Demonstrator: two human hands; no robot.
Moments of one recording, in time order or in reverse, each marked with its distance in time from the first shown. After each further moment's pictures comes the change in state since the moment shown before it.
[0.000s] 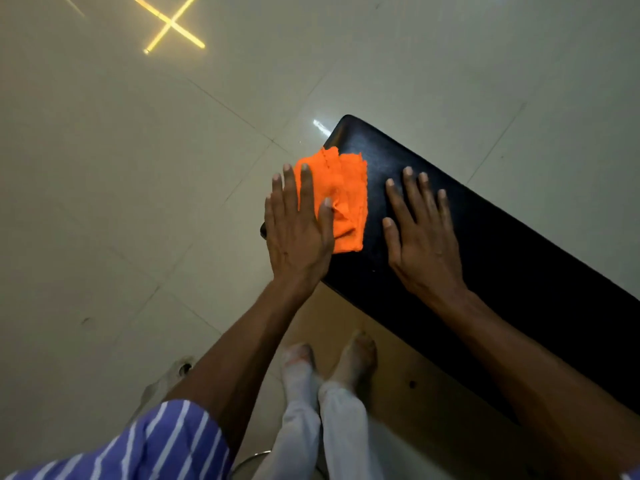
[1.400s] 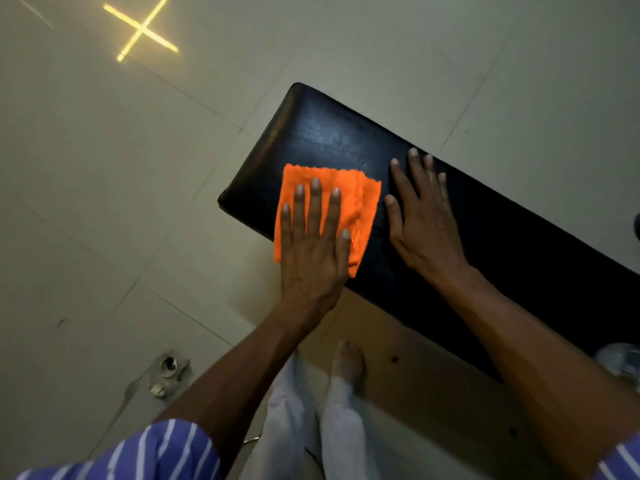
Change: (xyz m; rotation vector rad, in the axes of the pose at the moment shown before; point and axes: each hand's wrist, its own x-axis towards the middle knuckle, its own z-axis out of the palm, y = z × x) left_hand -0.100 0.045 0.034 0.108 0.051 0.350; right_hand -0.051 0.045 -0.031 0.165 -0.038 0.141
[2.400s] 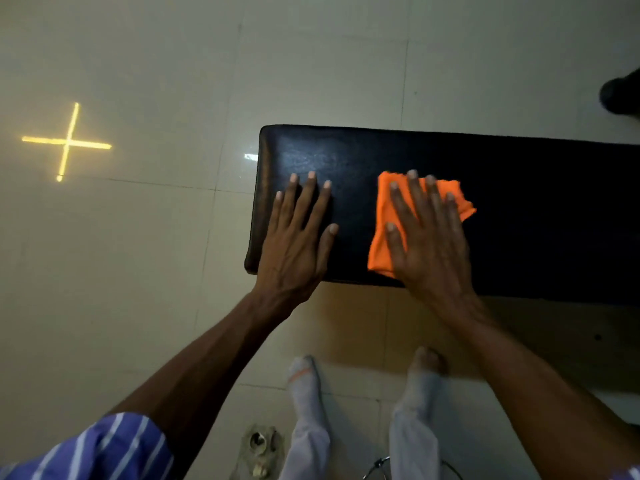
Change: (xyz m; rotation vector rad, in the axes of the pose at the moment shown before) left_hand 0.091 -0.104 -0.047 -0.142 -0.260 0.560; right_hand -0.049 -0.062 0.065 -0.249 0.260 0.313
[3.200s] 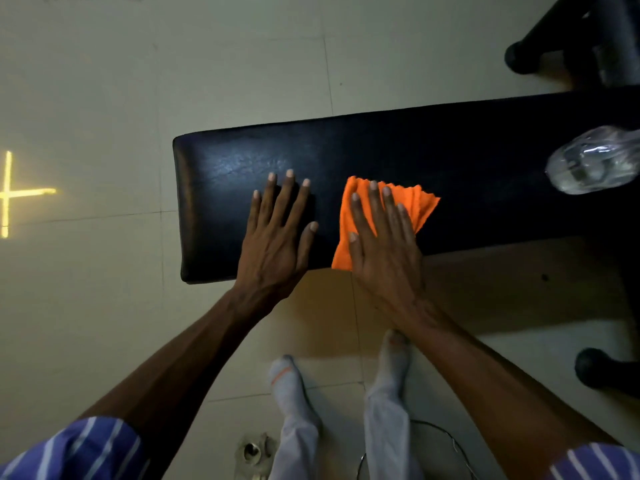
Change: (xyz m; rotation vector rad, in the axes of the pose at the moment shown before) left_hand 0.009 0.063 0.020 0.043 -0.112 0.157; right_hand -0.062 0.012 -0.021 -0.041 -0.044 0.209
